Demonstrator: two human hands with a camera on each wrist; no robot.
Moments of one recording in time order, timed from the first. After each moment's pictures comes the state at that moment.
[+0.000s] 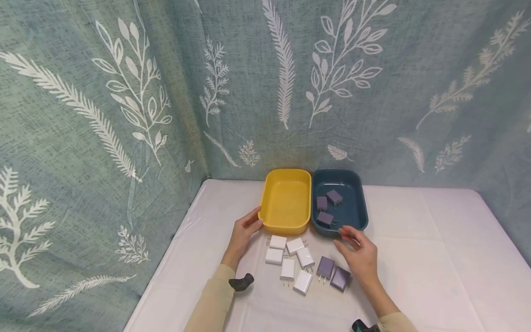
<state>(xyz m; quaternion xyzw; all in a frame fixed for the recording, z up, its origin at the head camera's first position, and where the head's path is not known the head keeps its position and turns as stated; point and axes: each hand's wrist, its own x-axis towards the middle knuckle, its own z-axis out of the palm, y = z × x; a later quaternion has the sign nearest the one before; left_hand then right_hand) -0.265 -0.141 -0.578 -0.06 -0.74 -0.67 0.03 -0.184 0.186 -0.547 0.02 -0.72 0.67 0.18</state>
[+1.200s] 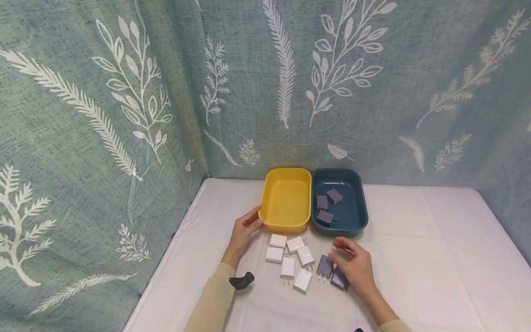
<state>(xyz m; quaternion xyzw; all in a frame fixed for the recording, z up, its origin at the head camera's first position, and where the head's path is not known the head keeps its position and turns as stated) -0.252 -0.143 -0.547 -0.07 -0.74 -0.67 -0.01 -0.168 0.183 -0.565 0.02 -0.79 0.60 0.10</state>
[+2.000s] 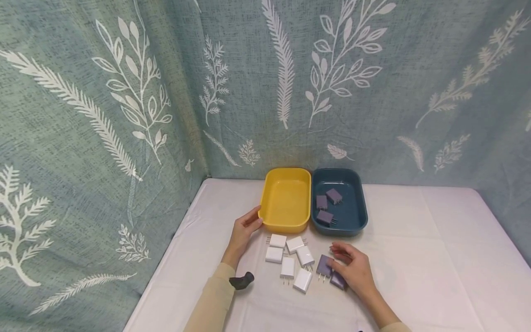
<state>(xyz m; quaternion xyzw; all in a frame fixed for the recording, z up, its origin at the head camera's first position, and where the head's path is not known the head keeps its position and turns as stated) -0.252 -0.141 -0.546 -0.06 -0.74 -0.67 -0.01 -0.165 0.186 -0.572 0.06 -0.79 0.61 0.06</state>
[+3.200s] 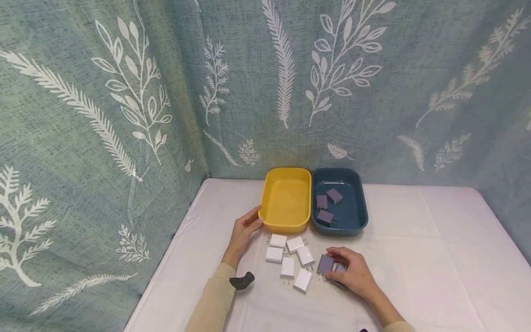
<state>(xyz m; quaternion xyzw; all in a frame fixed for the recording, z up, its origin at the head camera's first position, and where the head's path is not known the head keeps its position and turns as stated) -0.252 -0.143 -0.547 -0.06 -0.73 -0.68 -0.01 -0.167 0.196 -0.580 0.17 -0.81 0.55 0.01</state>
